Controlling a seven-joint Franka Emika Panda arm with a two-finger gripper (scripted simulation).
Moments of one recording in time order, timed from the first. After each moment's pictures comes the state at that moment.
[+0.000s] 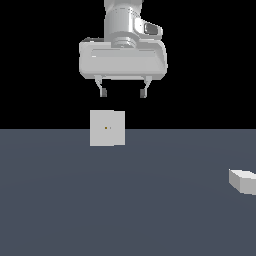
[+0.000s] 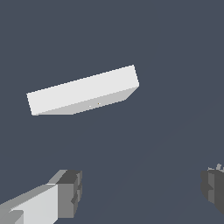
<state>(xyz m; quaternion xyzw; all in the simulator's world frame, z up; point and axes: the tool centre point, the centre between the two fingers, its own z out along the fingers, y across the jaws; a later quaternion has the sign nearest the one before) 0.004 0.011 0.182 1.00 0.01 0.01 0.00</state>
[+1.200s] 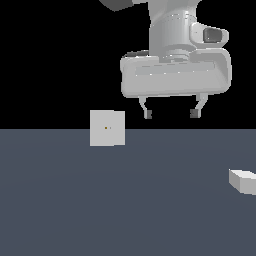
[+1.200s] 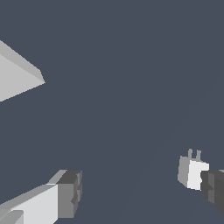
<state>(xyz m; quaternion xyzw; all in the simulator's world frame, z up) -0.035 -0.089 0.128 1.00 -0.07 0.05 0.01</state>
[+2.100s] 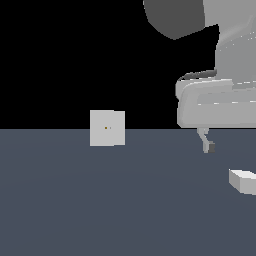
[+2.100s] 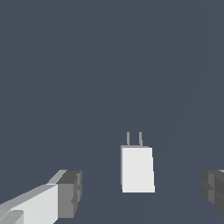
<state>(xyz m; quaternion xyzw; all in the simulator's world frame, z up) -0.087 -0.188 0.066 0.98 -0.16 0.10 0.02</state>
